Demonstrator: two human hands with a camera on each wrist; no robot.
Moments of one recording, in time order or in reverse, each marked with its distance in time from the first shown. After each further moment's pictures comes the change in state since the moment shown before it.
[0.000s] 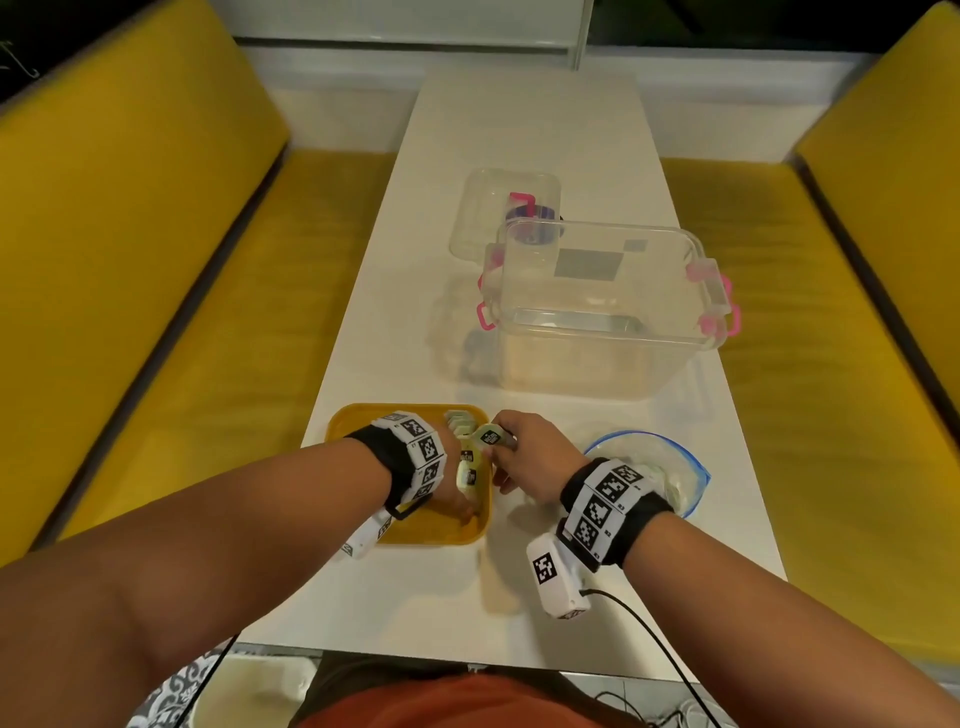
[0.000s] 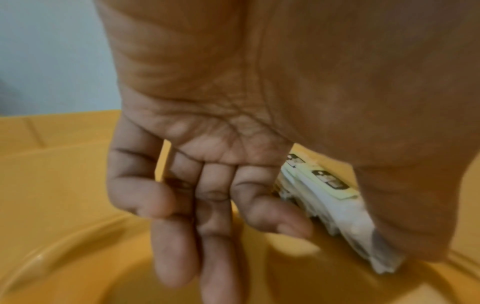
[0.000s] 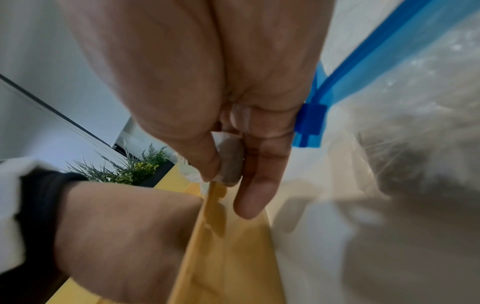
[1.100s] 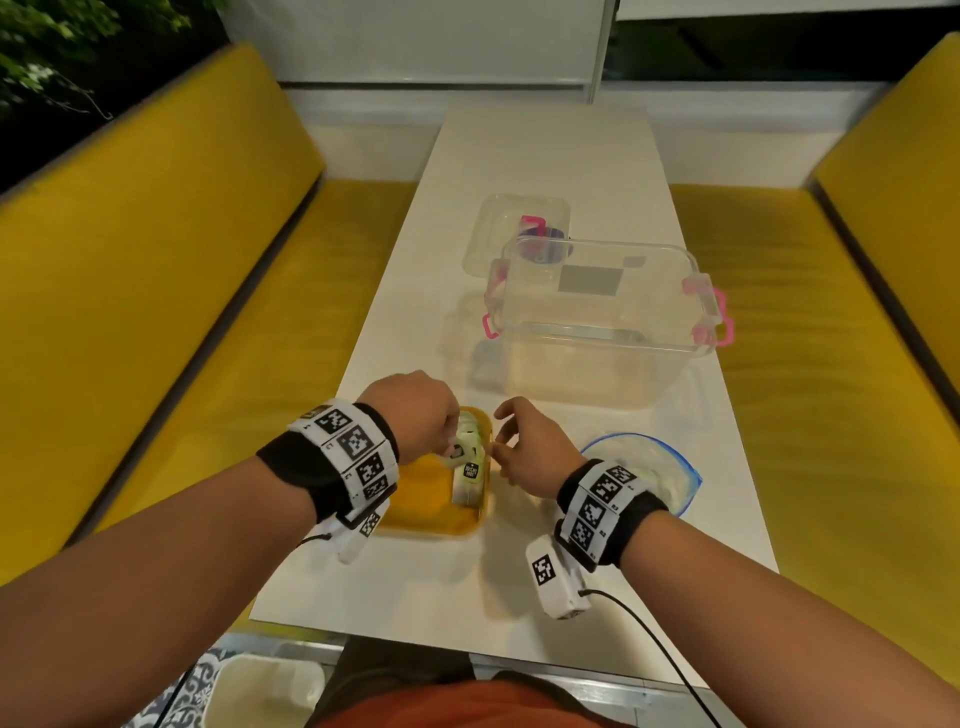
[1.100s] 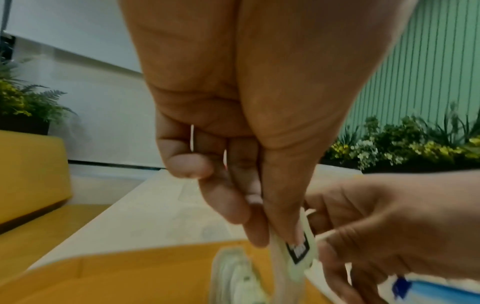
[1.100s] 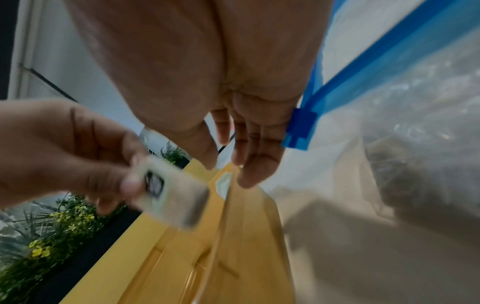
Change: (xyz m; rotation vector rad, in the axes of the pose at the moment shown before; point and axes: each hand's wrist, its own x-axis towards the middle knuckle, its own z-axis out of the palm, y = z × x) left_hand -0.058 -0.007 -0.024 -0.188 0.379 -0.186; right_hand -0.011 0.001 -0.003 -0.098 0.109 -0.108
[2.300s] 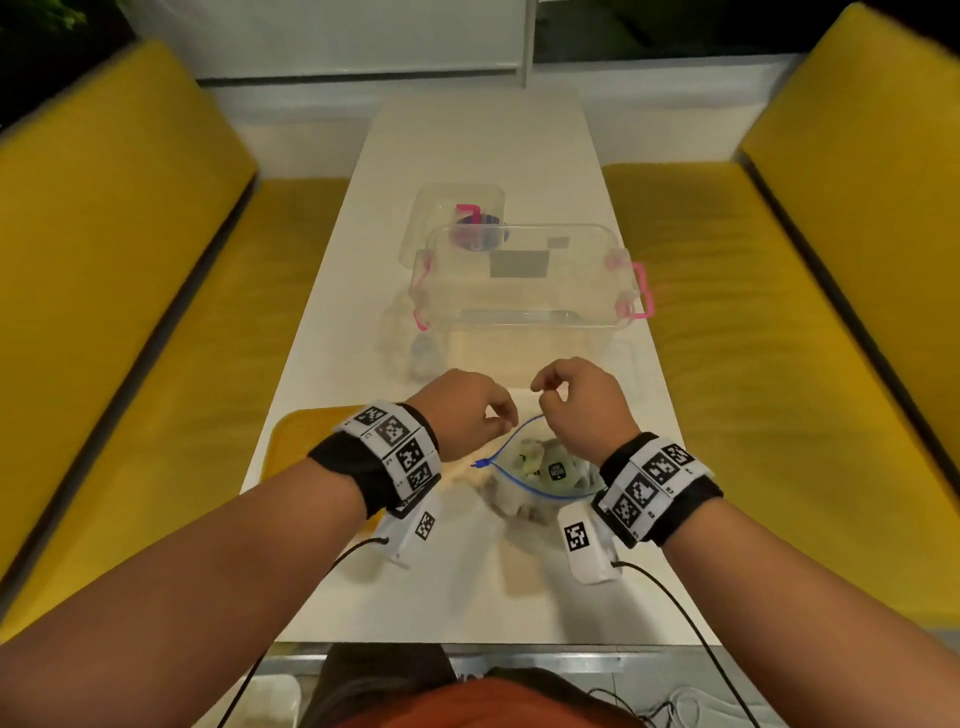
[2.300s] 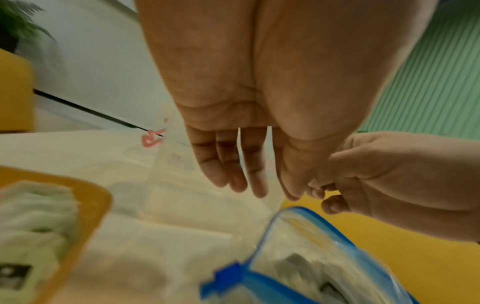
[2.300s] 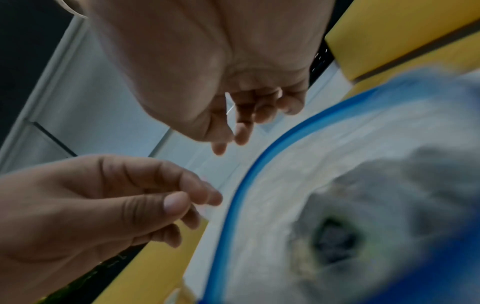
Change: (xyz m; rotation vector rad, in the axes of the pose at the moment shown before) left_hand 0.040 0.096 0.010 -0.357 0.074 0.287; right_hand -0.041 0.045 -0.098 -0.069 0.390 0.008
